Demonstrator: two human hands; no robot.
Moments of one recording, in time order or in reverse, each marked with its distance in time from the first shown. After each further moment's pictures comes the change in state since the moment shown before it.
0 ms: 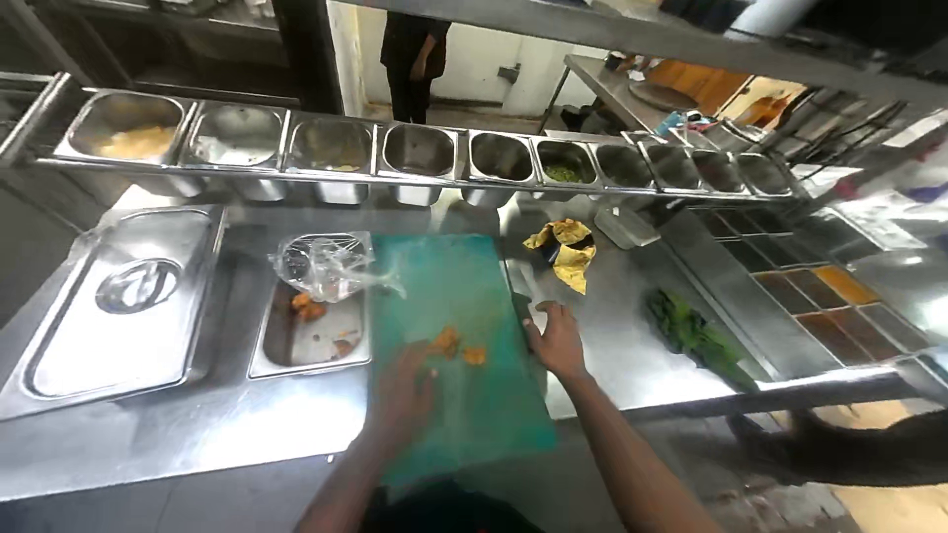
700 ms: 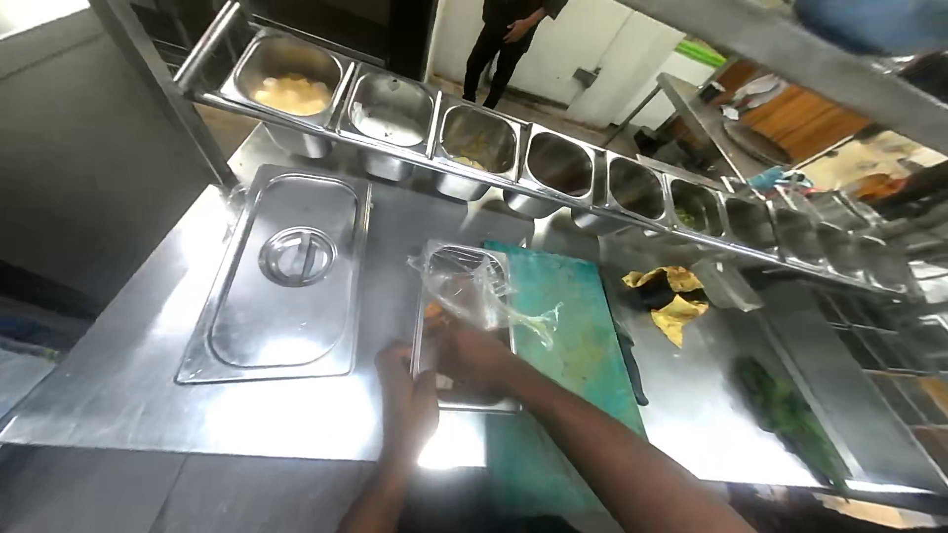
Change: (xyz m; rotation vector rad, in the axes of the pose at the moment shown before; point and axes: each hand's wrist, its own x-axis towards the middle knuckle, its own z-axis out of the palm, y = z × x) left_hand -0.030 -0.086 -0.118 -0.567 0.544 -0.669; right_hand -0.013 -0.310 0.158 -0.395 -0.880 -0.525
